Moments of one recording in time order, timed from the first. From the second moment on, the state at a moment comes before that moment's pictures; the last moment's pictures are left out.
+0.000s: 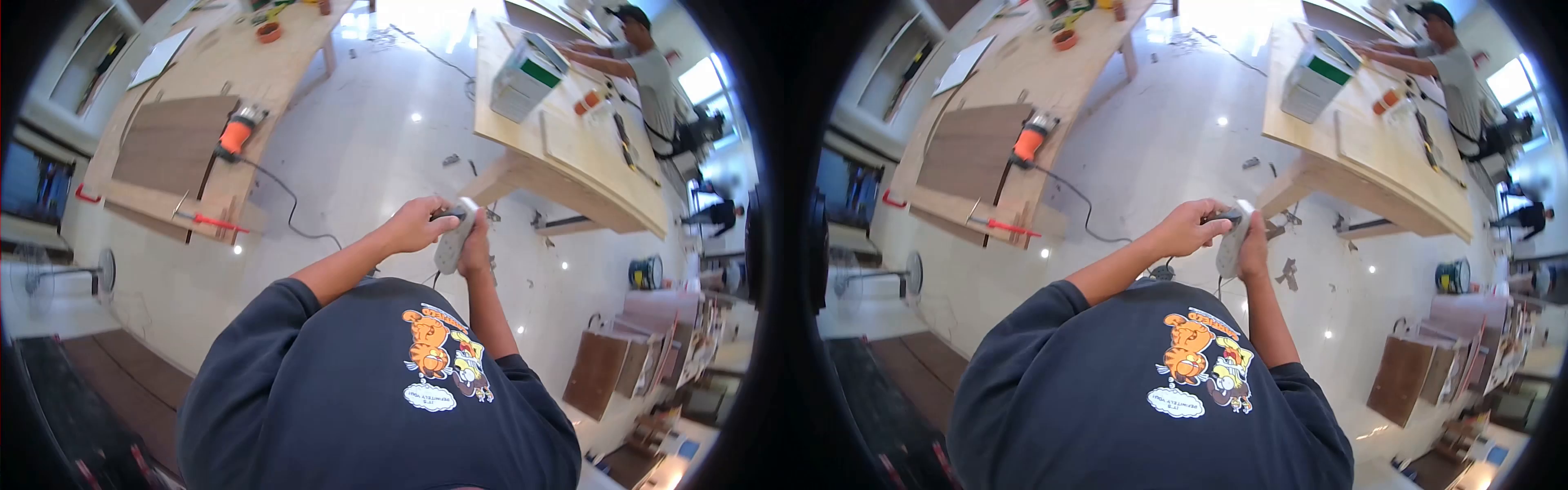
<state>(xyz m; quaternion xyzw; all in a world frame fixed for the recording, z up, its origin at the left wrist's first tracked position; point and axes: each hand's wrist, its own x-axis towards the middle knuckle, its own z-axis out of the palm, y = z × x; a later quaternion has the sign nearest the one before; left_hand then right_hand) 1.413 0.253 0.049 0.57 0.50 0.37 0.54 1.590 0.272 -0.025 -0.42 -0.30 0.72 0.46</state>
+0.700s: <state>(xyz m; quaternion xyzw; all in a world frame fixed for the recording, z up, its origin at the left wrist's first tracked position) 1.316 0.197 -0.040 0.50 0.72 0.31 0.36 1.629 0.329 -0.190 -0.62 -0.40 0.67 0.11</state>
